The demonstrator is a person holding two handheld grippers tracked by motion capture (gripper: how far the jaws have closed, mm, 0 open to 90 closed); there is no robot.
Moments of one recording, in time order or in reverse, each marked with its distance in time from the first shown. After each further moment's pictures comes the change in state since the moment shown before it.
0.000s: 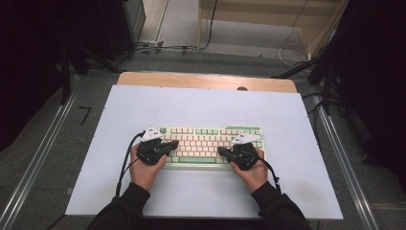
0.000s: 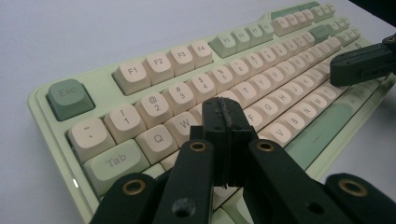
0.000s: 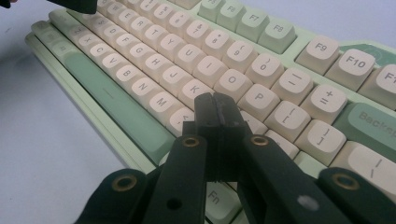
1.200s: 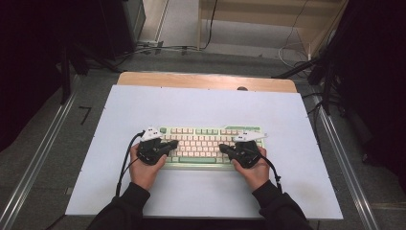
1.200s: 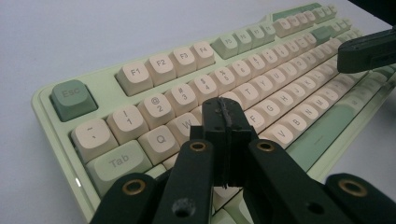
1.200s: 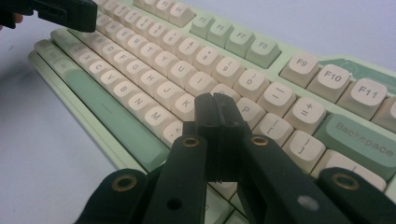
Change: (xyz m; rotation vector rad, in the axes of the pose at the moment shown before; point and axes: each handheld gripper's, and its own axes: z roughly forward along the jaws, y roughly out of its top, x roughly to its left) left arm 0.001 0.000 0.000 -0.005 0.005 0.001; right arm -0.004 0.004 -0.006 -0.035 -0.006 0.023
